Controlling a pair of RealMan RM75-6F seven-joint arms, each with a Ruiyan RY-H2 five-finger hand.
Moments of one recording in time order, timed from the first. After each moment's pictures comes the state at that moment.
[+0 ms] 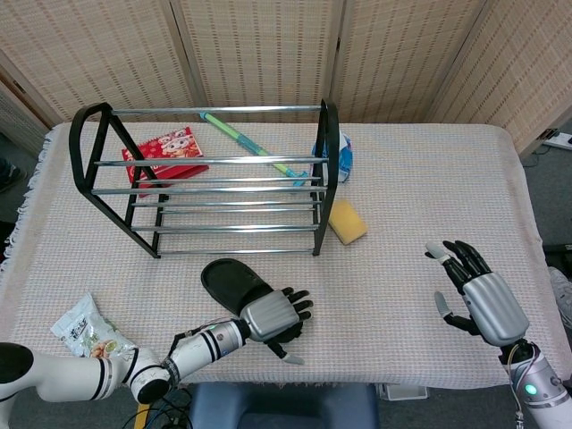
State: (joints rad) left arm -0.96 -1.61 -0.14 -1.62 1.32 0.64 0.55; right arm 0.23 -0.97 -0.01 -1.82 -1.70 1.46 0.16
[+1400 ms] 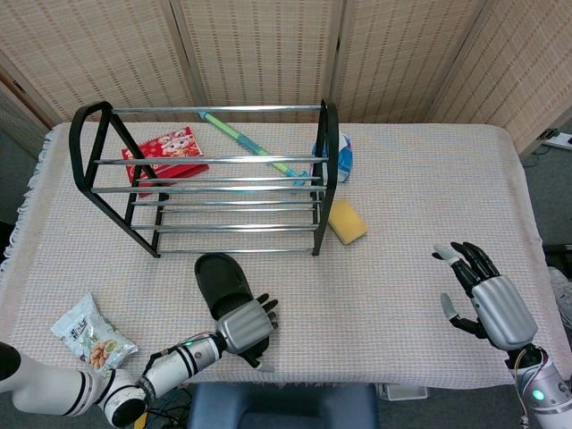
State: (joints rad) left arm -0.97 -1.51 0.08 -1.76 1.21 0.85 0.85; right arm 0.20 -0.97 0.01 -1.81 -1.72 1.50 0.18
